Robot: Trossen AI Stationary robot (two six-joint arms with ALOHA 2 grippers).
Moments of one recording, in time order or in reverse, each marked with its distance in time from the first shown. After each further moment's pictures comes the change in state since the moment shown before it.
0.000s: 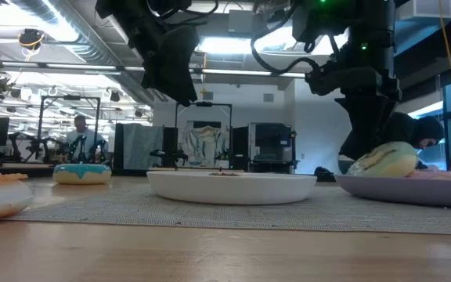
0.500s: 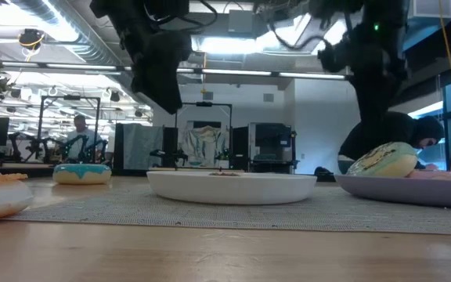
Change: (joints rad) left arm 0.000 -0.001 0.000 -0.125 0.068 -0.030; right arm -0.014 -0.146 0.000 -0.107 0.101 0.030
